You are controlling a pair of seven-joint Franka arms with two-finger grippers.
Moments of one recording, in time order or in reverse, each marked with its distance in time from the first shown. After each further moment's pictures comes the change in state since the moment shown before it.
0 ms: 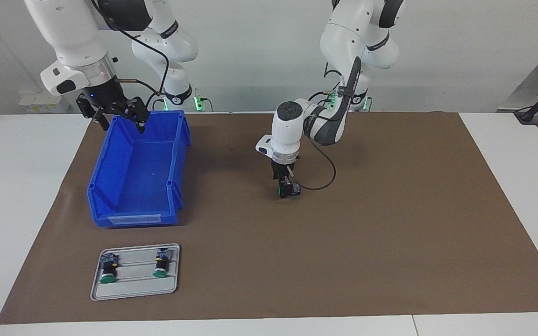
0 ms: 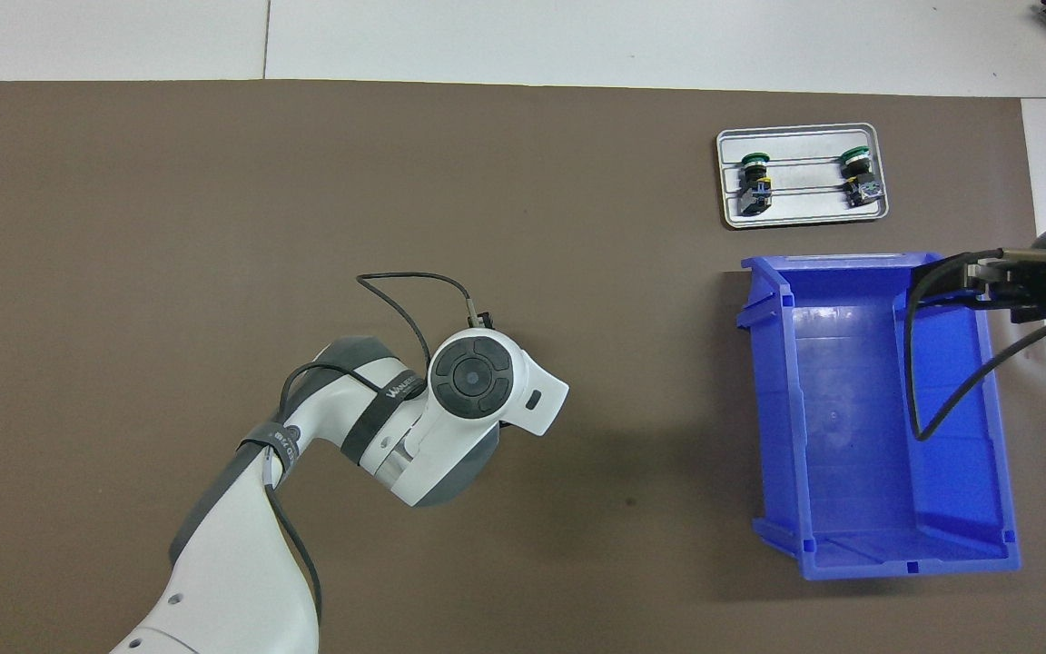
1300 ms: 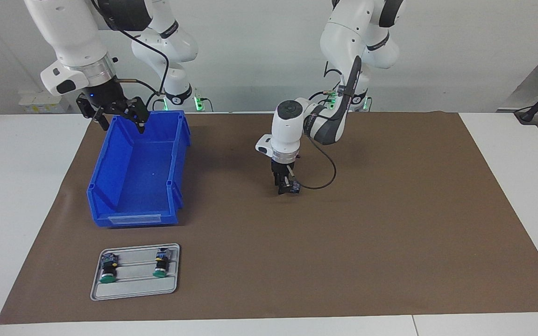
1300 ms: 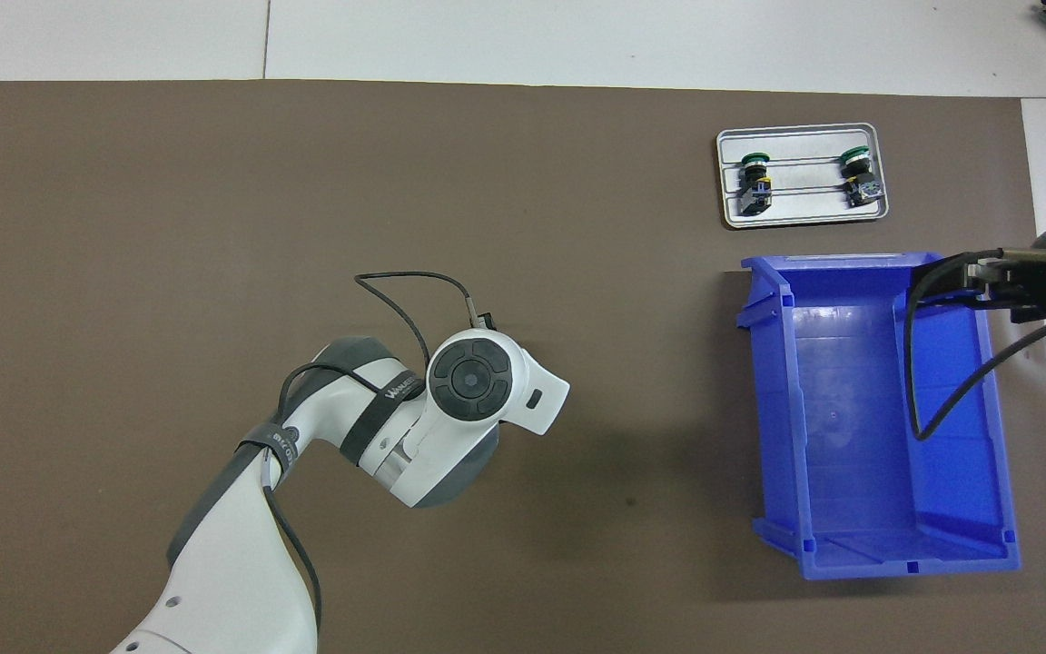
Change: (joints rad) left arm -0.002 -0.005 0.004 0.001 0.002 -0.003 -0.013; right arm 0.000 0.000 0.000 0.000 0.000 0.000 0.000
